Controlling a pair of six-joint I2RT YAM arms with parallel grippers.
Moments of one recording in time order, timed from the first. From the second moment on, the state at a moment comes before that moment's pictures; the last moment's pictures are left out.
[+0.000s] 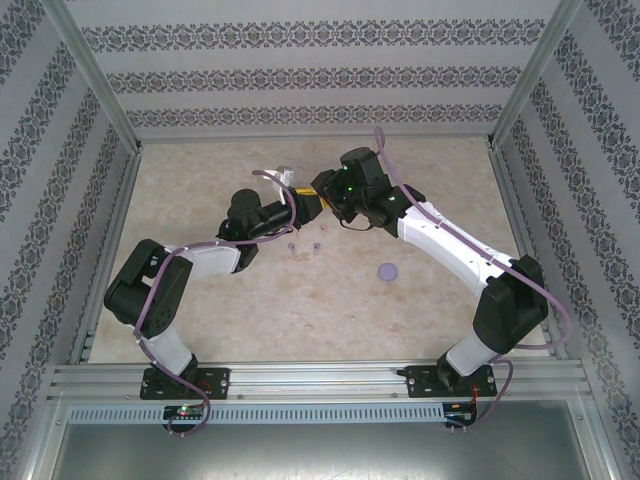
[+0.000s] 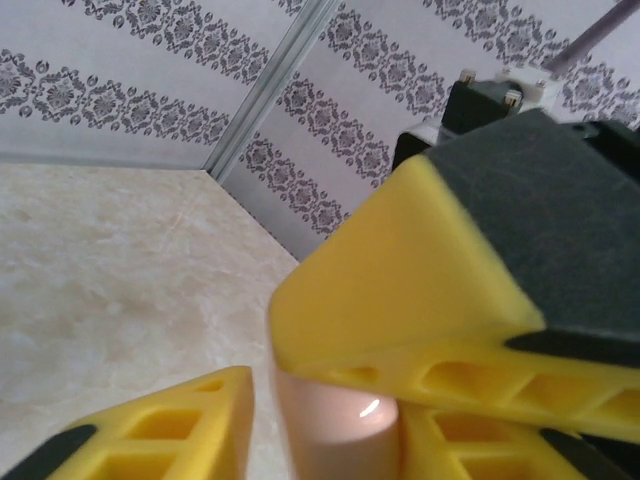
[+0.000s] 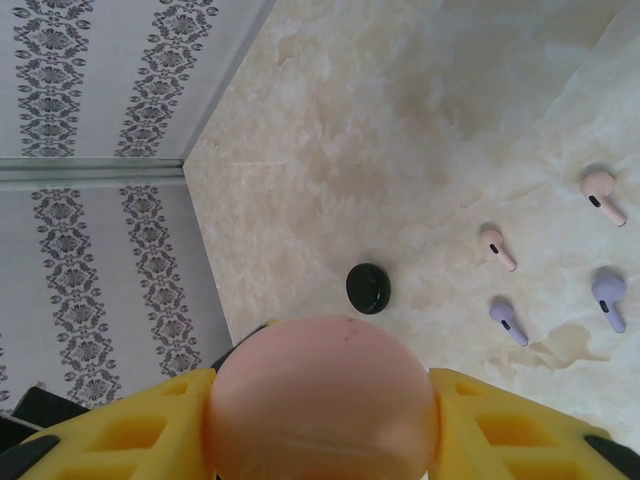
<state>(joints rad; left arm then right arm) -0.45 1.71 0.84 0.93 0.56 -0.64 0.61 1.59 1.37 -0.42 -0.11 1.32</state>
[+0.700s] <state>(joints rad) -0.45 1.71 0.83 0.93 0.55 -0.64 0.61 1.59 1.37 -0.41 -0.11 1.33</state>
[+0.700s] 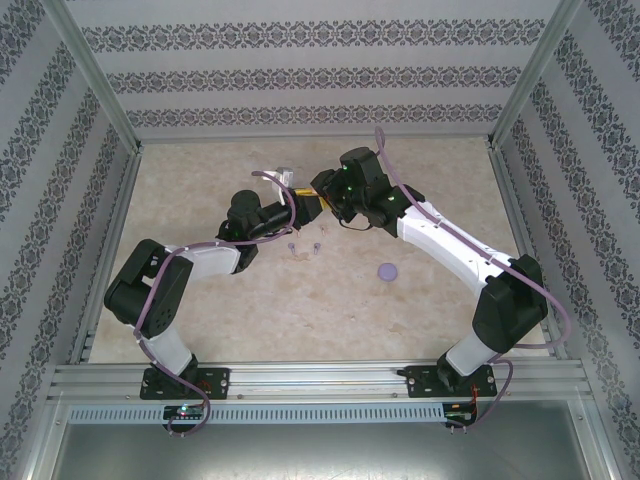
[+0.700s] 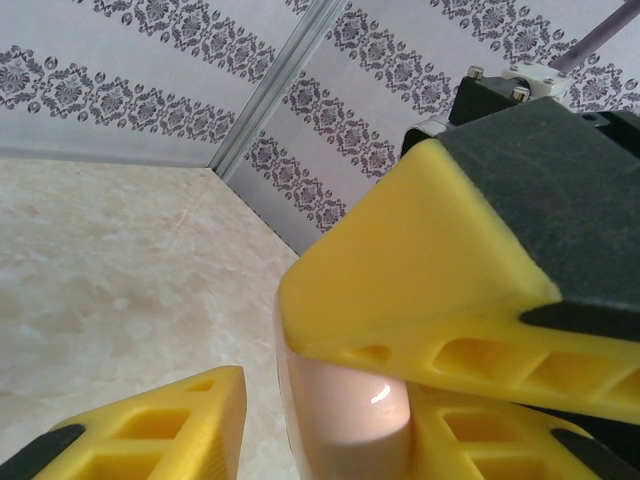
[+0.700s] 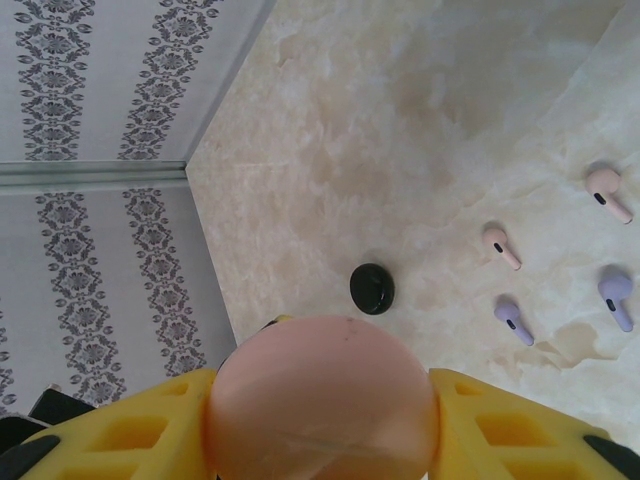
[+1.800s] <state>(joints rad) -0.45 1.69 0.82 0.93 0.56 -0.63 0.60 1.59 1.36 -0.40 -0.12 1.33</state>
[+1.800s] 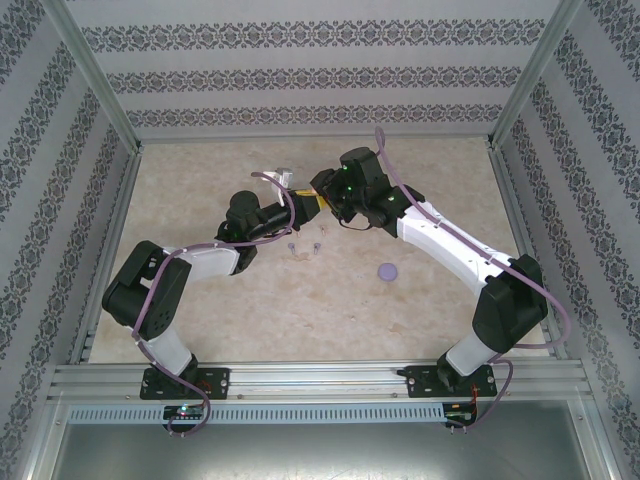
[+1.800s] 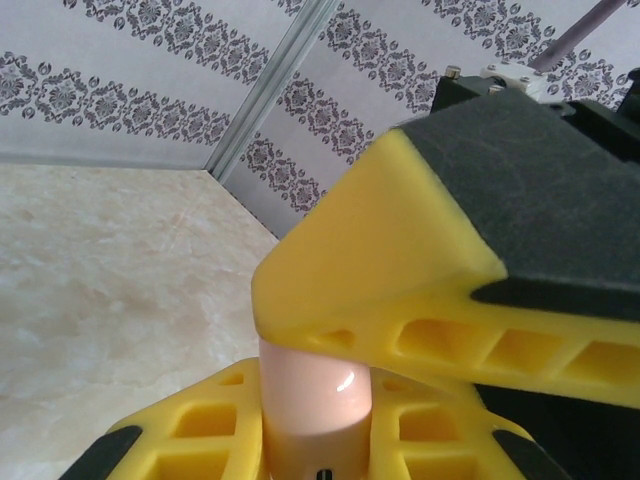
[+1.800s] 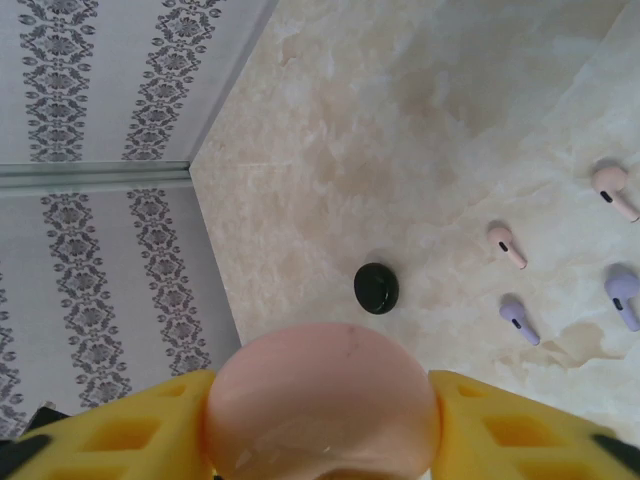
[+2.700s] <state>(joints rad) -0.40 1.61 0.99 0.53 0.90 -0.53 0.39 1.15 0.93 -0.23 -0.40 0.52</state>
